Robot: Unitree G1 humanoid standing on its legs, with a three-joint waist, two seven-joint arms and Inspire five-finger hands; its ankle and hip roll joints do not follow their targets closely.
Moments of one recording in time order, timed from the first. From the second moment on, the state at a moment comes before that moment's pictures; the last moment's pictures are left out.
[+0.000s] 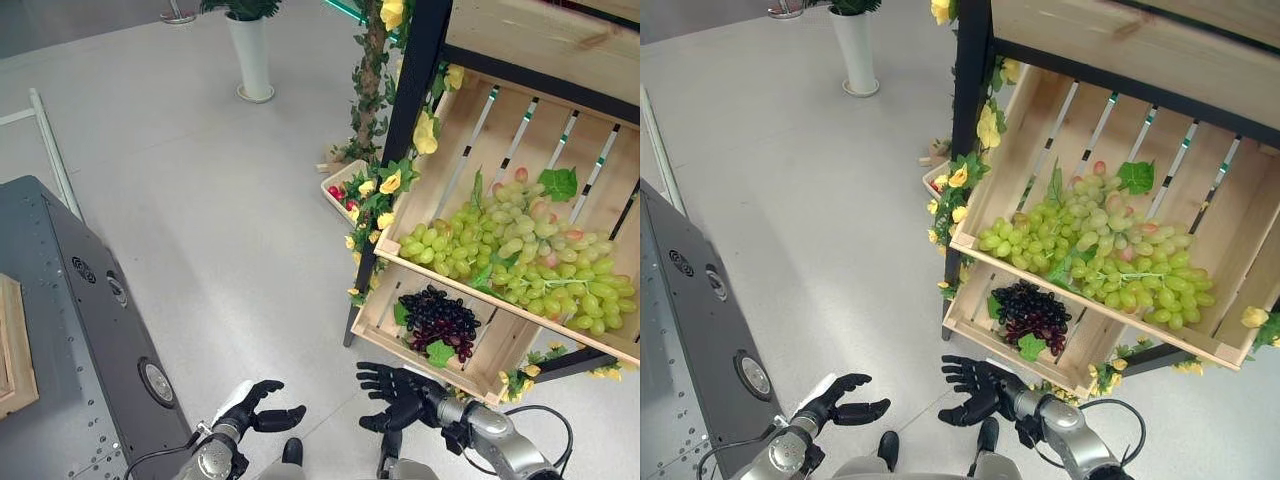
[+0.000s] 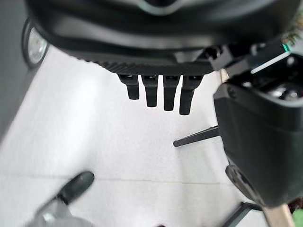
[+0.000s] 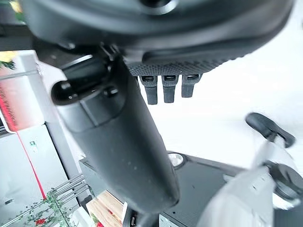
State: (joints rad) left arm 0.07 0.45 -0.39 0.75 0.12 -0.14 0.07; right arm 0.07 -0.41 0.41 0.45 0.36 0.00 0.51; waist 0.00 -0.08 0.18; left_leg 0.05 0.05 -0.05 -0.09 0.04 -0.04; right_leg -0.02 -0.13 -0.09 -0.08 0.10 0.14
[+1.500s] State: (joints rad) left arm 0.02 0.37 -0.36 0.88 -0.19 0.20 -0.31; right arm 0.02 -0.24 0.31 0.95 0.40 0.07 0.28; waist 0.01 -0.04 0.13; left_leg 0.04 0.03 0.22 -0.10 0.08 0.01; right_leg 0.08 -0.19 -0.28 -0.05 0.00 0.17
